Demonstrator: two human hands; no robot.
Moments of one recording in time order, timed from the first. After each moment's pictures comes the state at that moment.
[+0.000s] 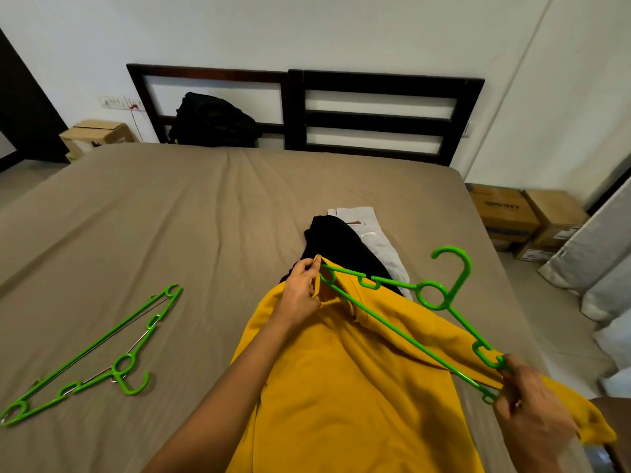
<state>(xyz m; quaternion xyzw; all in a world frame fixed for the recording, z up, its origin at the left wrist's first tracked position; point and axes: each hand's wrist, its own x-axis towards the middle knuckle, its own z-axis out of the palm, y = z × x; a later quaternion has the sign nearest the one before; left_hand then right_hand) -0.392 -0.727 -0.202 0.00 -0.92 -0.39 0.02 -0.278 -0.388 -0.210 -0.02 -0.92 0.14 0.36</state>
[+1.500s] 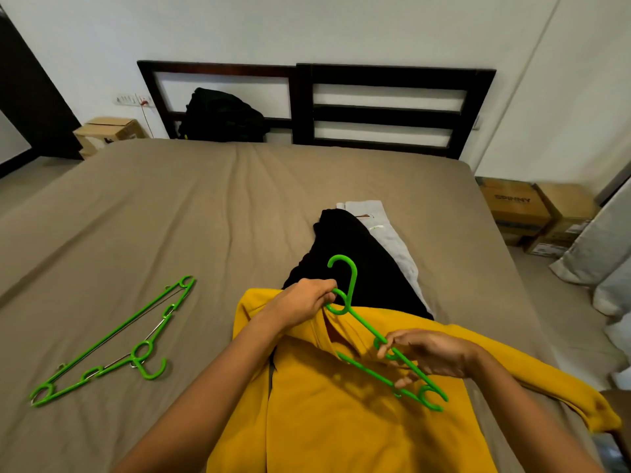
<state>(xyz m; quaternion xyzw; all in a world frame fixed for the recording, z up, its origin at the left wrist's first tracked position) -0.358 -0.747 -0.171 -0.18 -0.95 -0.24 -0.08 -0.361 -0.462 -0.196 0.08 -0.62 0.57 -0.53</state>
